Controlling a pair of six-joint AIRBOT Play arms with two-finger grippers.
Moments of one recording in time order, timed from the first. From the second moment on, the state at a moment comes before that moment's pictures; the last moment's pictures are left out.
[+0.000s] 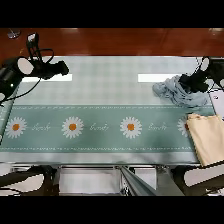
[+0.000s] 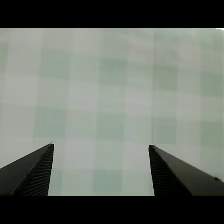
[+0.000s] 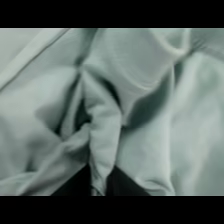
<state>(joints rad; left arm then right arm) -0.07 -1.38 1.20 1.37 -0.73 -1.65 -0.17 -1.72 1.47 -1.67 1.11 2.01</state>
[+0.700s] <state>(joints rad) 0.06 -0.75 0.85 1.20 -1.02 -1.54 0.00 -1.19 1.74 -1.55 0.94 1.68</state>
